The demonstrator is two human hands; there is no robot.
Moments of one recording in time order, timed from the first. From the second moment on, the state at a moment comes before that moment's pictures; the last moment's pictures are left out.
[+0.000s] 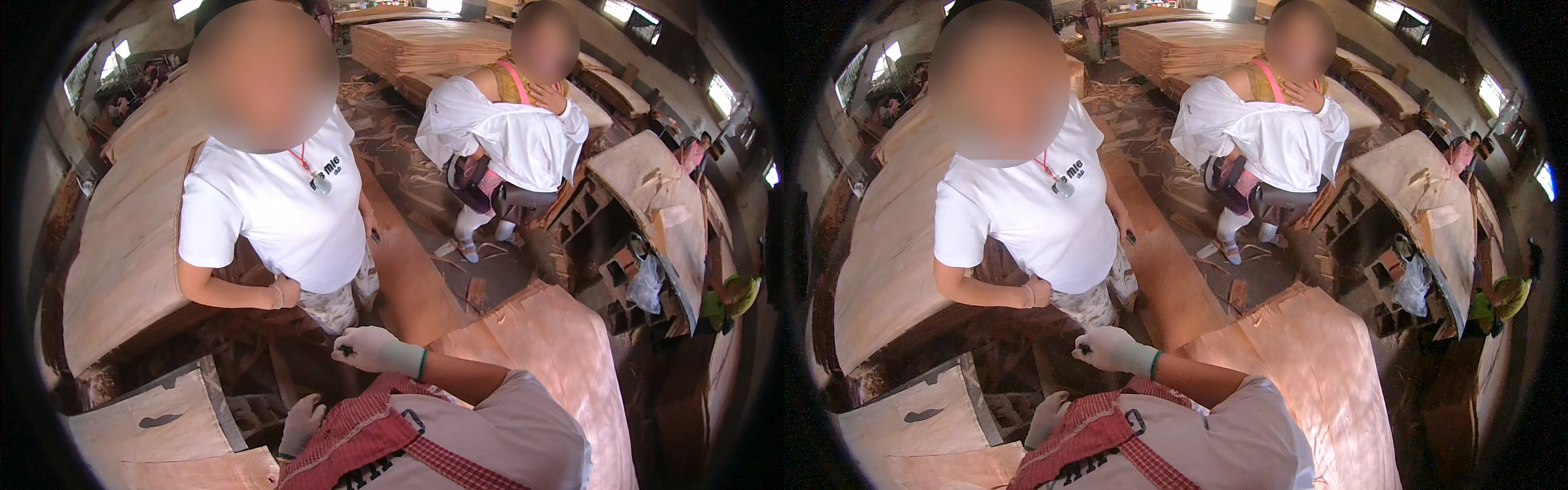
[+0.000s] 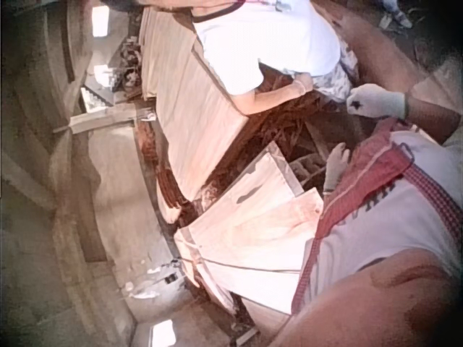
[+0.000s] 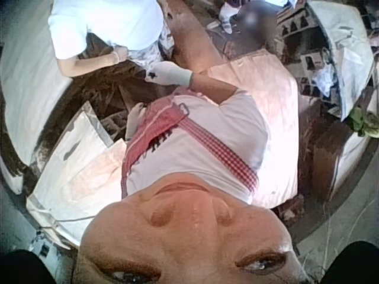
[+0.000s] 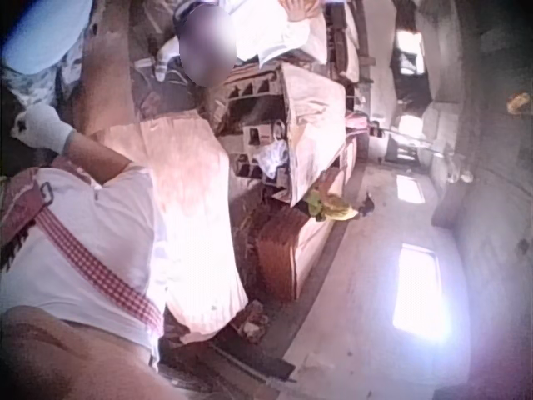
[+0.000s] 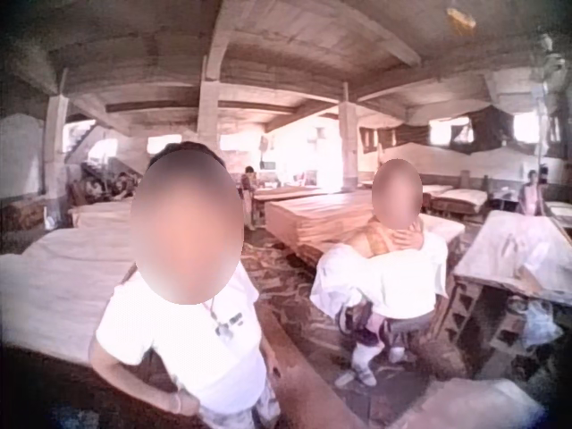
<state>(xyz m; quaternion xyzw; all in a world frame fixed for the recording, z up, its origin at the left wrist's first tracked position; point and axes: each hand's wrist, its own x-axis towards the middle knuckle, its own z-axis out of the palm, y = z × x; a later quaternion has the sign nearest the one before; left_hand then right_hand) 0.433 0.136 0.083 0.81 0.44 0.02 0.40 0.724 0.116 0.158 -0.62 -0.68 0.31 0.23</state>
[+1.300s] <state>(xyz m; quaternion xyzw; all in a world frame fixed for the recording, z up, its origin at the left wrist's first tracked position) 0.409 0.198 0.005 0.86 0.34 0.07 0.39 0.616 0.166 0.197 -0.37 -0.54 0.66 0.36</state>
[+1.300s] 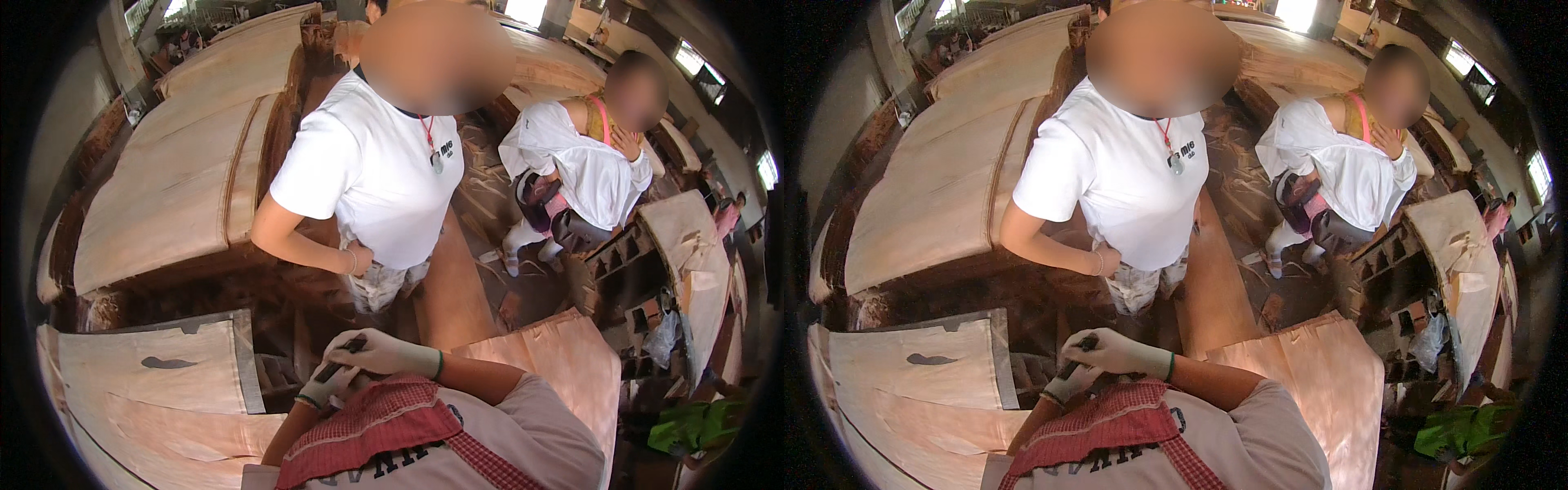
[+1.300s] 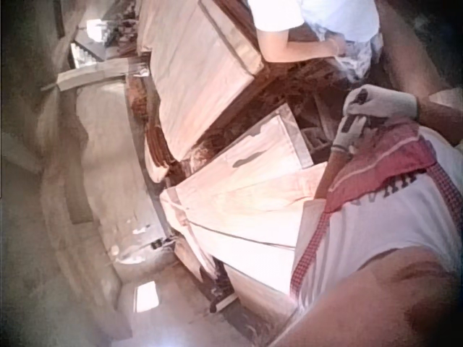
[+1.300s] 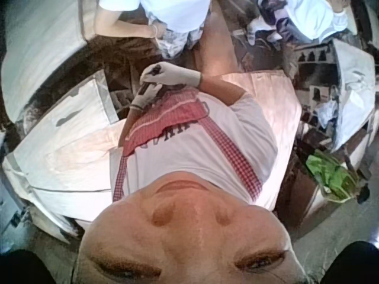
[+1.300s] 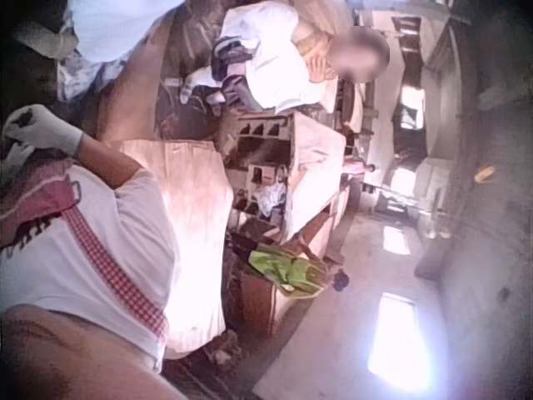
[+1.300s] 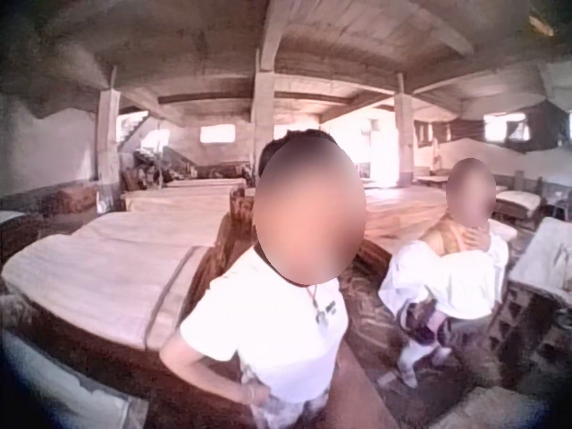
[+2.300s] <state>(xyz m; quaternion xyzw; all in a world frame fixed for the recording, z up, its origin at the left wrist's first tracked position) 0.391 0.208 -0.004 0.83 0.35 -0.08 0.43 0.636 0.135 0.143 -0.59 -0.71 0.39 0.04</state>
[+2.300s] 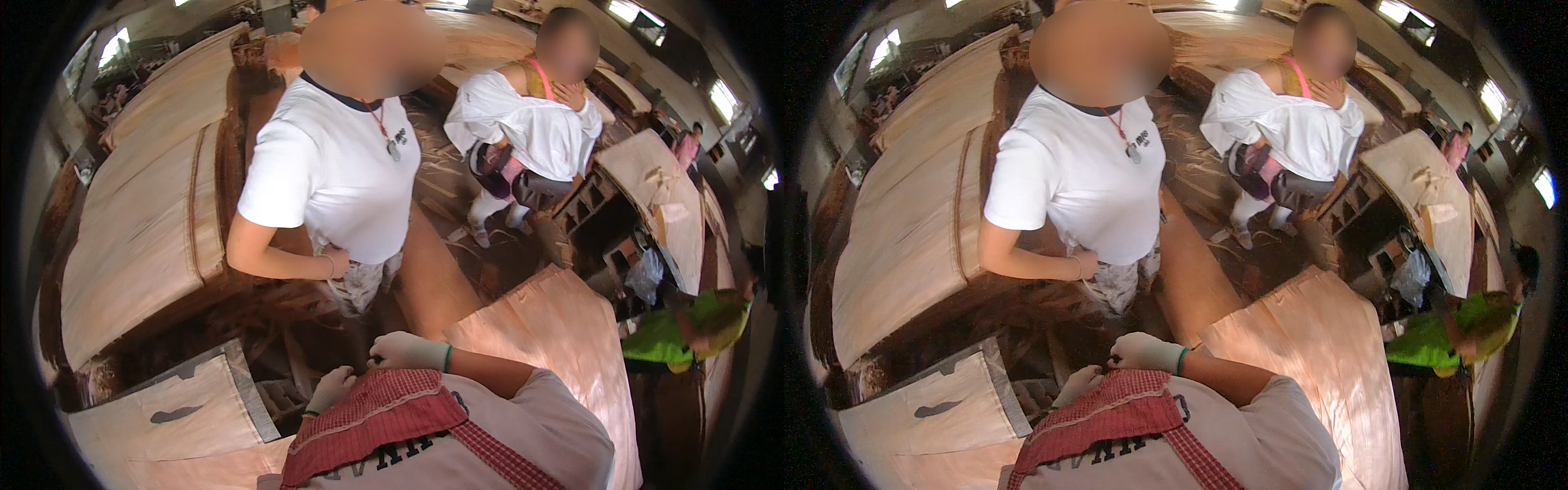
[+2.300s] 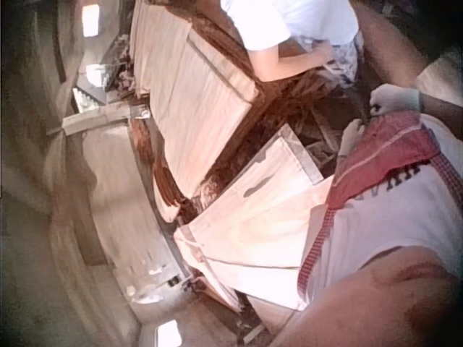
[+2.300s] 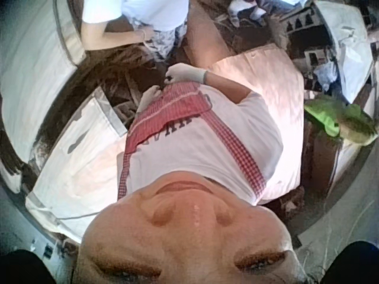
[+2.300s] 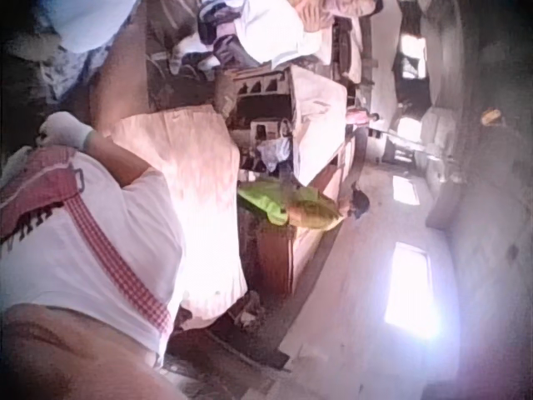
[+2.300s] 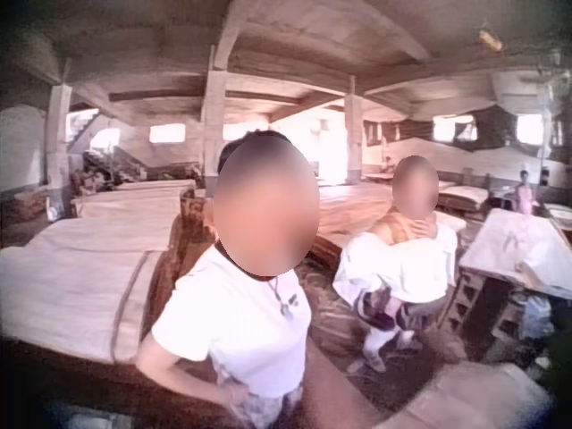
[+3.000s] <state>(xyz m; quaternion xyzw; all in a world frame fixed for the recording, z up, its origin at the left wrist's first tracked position) 0.396 0.259 0.049 0.93 0.15 0.09 0.33 0.633 0.111 0.151 -0.61 -0.69 0.37 0.13</state>
